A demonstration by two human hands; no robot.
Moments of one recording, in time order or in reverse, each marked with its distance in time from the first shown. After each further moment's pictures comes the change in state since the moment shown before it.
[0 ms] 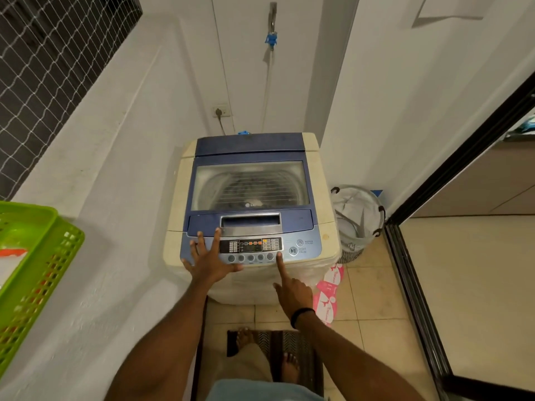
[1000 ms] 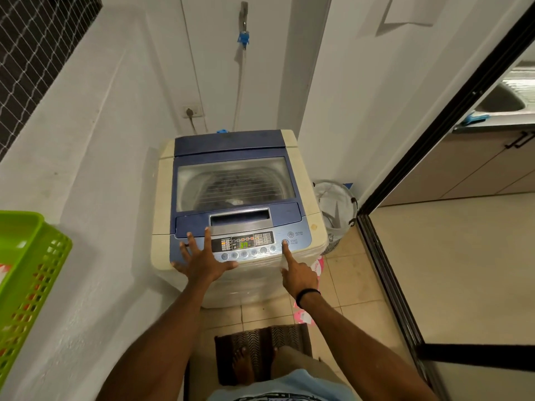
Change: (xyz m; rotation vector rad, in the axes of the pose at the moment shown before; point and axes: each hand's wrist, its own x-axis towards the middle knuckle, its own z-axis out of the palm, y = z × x) left_hand 0.003 -0.005 0.003 0.029 0.023 0.076; right_hand 0.002 -0.001 -0.029 -0.062 0.013 0.205
